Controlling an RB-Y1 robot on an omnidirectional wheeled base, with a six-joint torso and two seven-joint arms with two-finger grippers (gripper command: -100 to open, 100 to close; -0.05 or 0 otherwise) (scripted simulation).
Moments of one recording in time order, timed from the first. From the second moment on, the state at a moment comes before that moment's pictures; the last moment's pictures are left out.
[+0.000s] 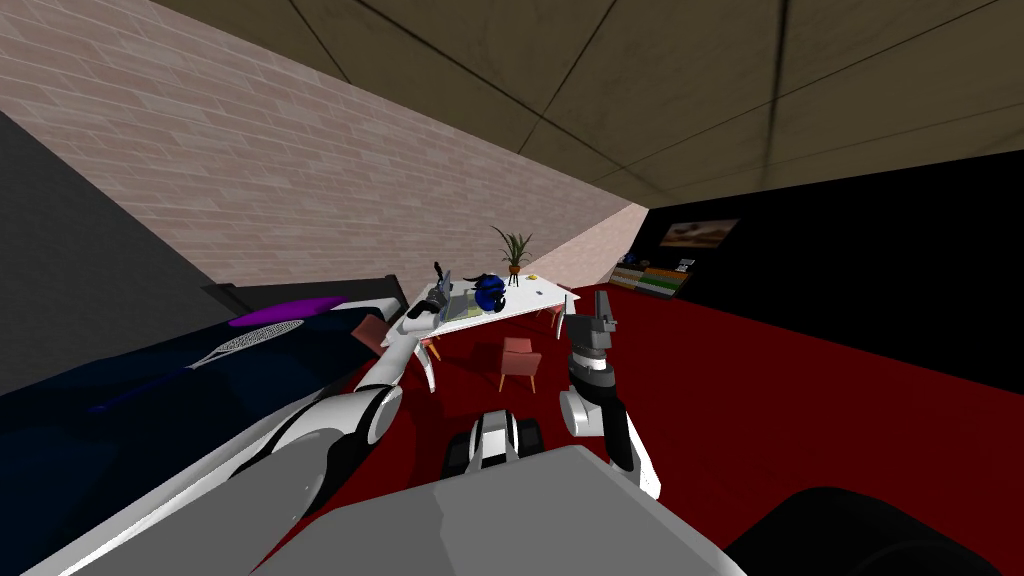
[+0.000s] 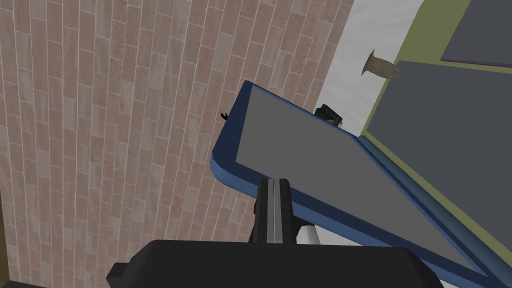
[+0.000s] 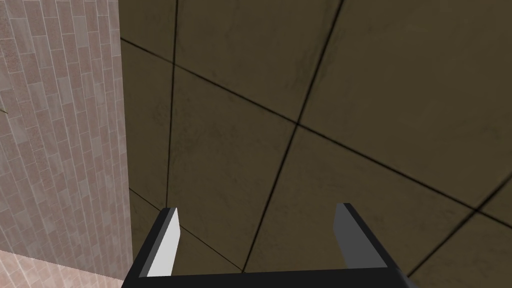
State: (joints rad) left arm -0.74 0.28 0.21 -0.95 0.08 0.14 0.36; right arm 0.47 0.03 0.07 -2.40 0.05 -0.60 -0.13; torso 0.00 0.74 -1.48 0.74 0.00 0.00
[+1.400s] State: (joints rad) left arm -0.74 0.32 0.15 -0.93 0.01 0.16 0.27; right arm 0.47 0.03 0.07 -2.40 0.05 -0.60 -0.13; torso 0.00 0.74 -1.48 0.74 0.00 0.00
